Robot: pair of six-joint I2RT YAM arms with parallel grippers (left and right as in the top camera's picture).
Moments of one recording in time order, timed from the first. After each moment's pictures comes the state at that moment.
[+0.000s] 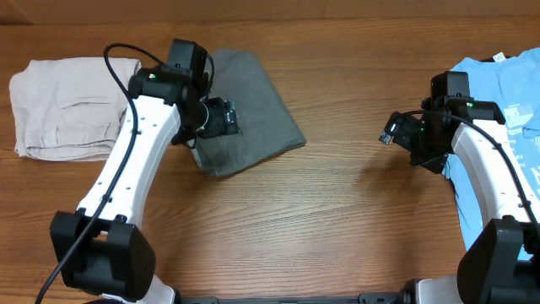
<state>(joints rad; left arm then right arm) -0.21 1.75 1.54 -1.14 0.13 -0.39 -0.08 1.63 1.24 -0.99 -0.17 0.43</state>
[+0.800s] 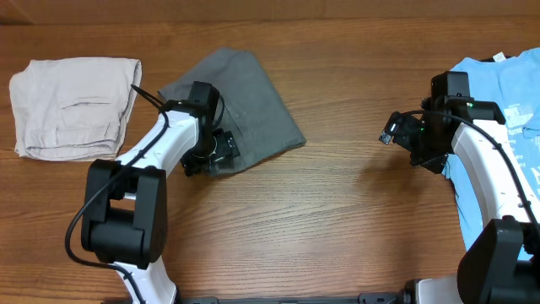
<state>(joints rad) -0.21 1.93 1.26 -0.84 0.08 -0.61 -0.08 1.63 1.24 -0.99 -0.17 0.43</state>
